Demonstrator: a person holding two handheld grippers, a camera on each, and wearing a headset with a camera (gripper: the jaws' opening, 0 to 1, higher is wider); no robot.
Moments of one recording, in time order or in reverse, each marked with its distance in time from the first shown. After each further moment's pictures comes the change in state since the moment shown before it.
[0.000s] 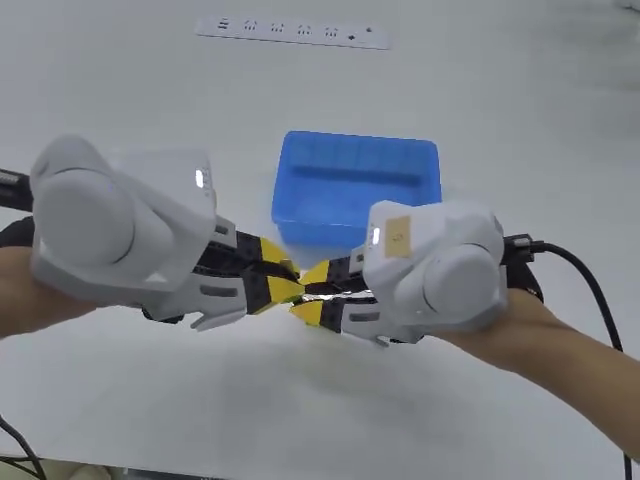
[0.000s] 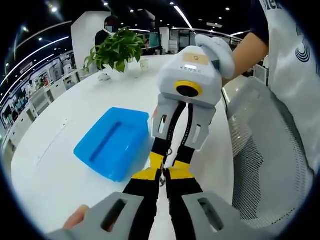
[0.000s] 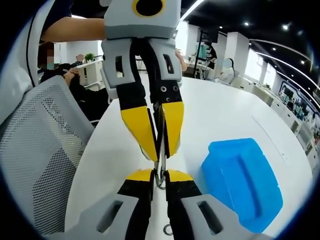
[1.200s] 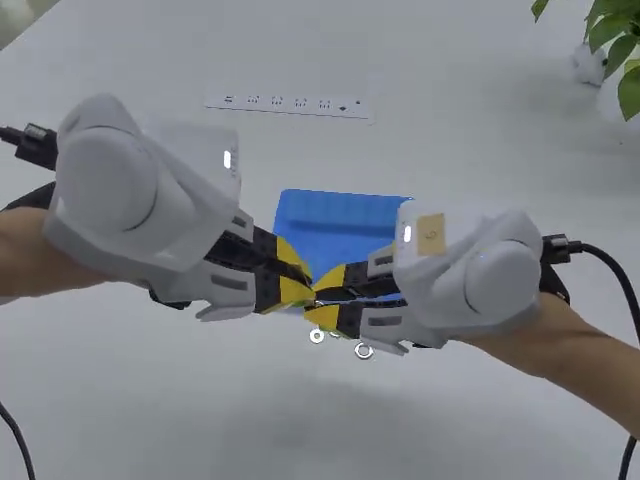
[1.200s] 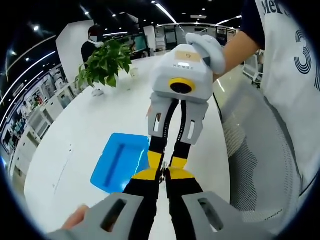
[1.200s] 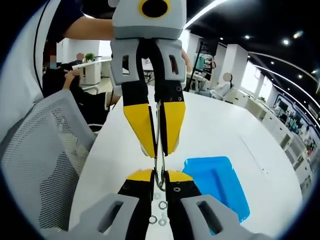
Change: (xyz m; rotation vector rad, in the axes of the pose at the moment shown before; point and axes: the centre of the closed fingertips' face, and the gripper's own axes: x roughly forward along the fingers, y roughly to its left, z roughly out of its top) left arm -0.025 0.002 0.065 0.165 0.017 -0.012; right arm -0.058 -0.021 0.039 -0.083 -0.058 -0.077
